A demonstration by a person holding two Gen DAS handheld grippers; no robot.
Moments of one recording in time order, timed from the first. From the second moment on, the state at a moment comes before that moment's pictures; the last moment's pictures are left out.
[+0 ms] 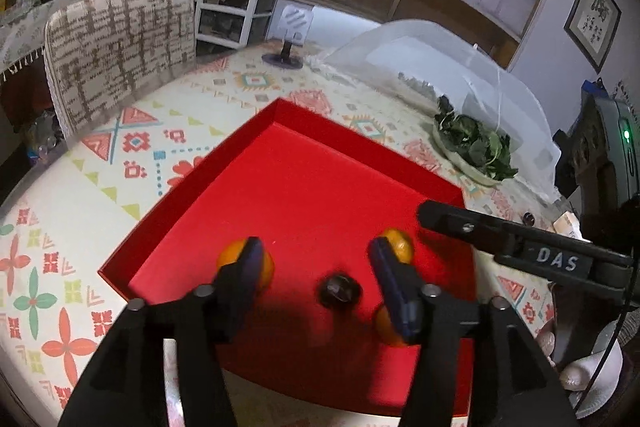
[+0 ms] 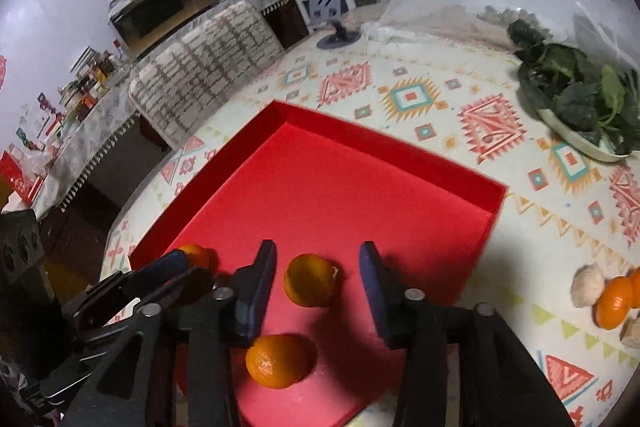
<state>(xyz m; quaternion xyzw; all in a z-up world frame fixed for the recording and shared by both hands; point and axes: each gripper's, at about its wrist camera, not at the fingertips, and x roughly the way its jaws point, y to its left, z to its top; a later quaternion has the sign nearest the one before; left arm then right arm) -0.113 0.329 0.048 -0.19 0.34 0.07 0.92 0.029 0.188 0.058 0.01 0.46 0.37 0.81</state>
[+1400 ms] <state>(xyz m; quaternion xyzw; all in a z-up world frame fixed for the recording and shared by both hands) 0.018 0.053 0.047 0.07 0.37 -0.16 0.91 0.031 -0.112 0.017 0.06 0.45 0.17 0.88</state>
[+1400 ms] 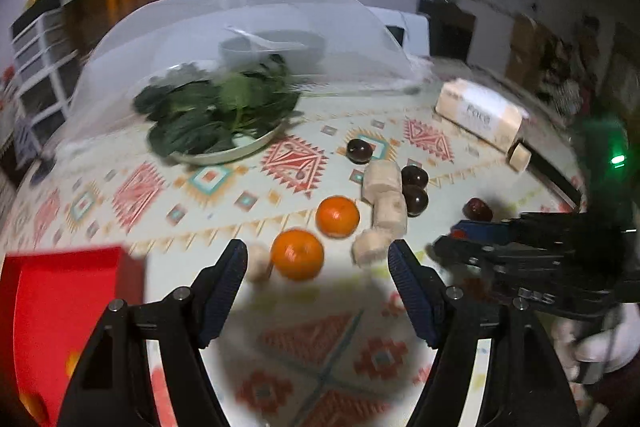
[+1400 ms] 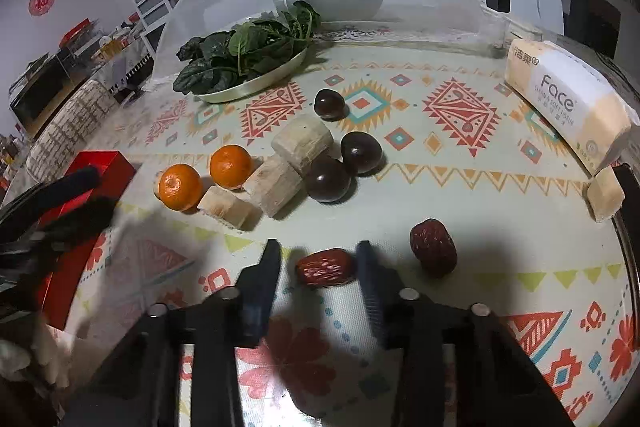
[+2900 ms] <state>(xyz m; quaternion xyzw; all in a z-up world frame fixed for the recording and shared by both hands) 0.034 0.064 0.039 0.07 0.42 -0.16 0.89 0.028 -0.113 0.020 0.09 0.44 0.20 0.87</state>
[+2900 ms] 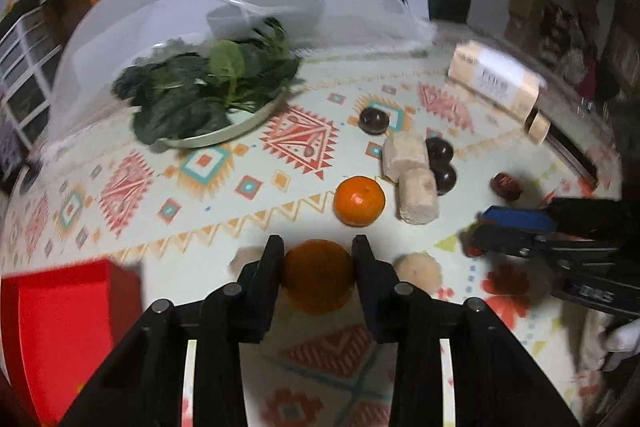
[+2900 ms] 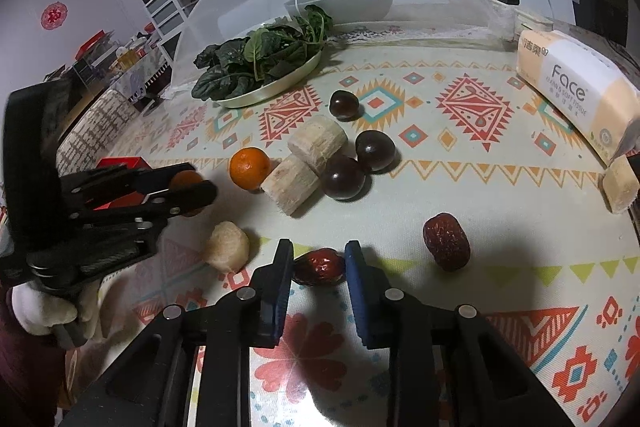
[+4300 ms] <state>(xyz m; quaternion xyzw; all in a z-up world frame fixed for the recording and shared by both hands) -0.101 0.315 0.071 -0.17 0.33 0.05 0.93 0.022 -0.017 0.032 0.00 0.45 0.20 0.87</state>
